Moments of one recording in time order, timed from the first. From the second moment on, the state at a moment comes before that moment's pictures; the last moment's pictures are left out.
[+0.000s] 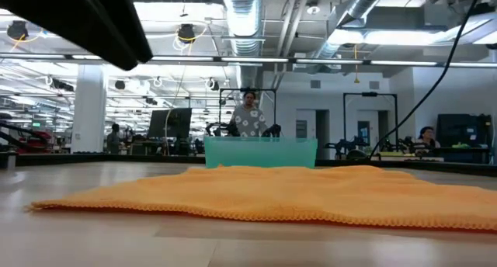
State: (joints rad) left arm -0.75 1.90 1.41 -0.90 -0.75 -0.48; right arm 0.85 1.61 0.95 0.02 0.81 0.37
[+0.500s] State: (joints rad) left arm -0.75 1.90 1.41 -0.81 -0.66 -0.52; right arm 0.85 1.61 0.96 -0.07 0.55 0.54
